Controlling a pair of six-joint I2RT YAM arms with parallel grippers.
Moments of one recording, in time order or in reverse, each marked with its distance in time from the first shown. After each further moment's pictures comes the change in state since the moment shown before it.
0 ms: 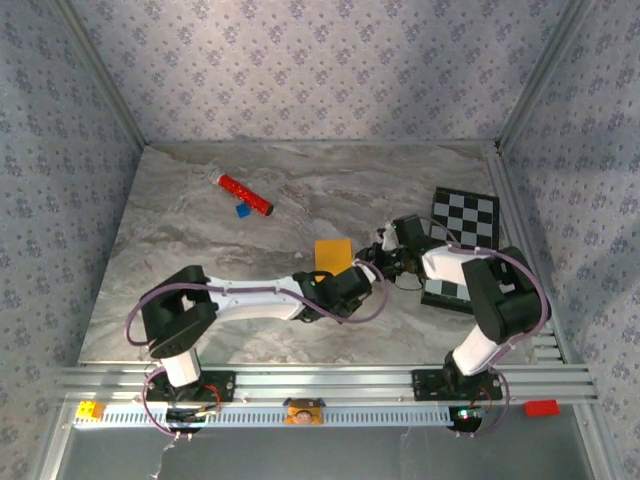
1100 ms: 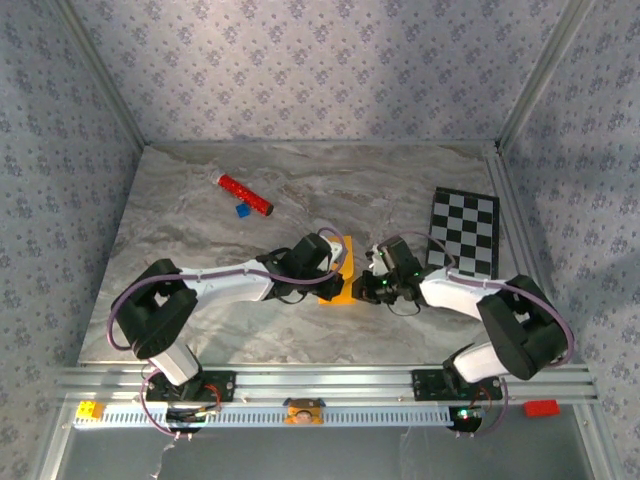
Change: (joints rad) left arm 0.248 -0.095 -0.172 0.236 0.475 -0.238; right arm 0.223 -0.168 -0.130 -0.079 0.193 -0.068
